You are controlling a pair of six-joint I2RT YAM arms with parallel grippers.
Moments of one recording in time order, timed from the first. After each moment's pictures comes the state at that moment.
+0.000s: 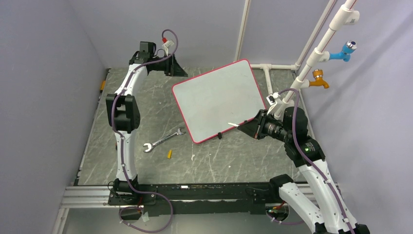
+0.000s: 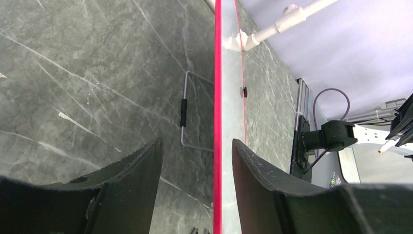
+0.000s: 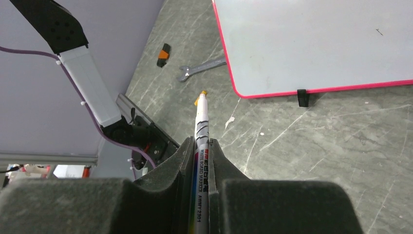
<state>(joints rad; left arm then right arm) -0.10 2.34 2.21 -0.57 1.18 -0.09 0.29 0.70 0.86 -0.53 -0.56 0.54</state>
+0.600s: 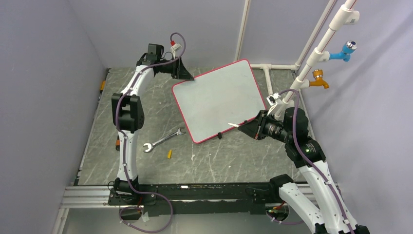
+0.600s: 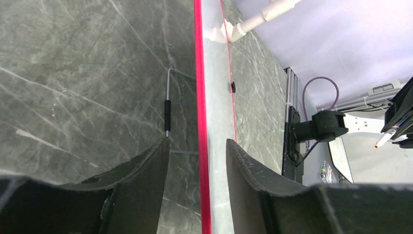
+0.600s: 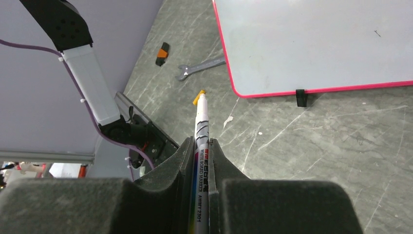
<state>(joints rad) -0.15 2.37 2.22 -0.56 1.22 -0.09 0.29 0.68 0.86 -0.54 -0.56 0.52</state>
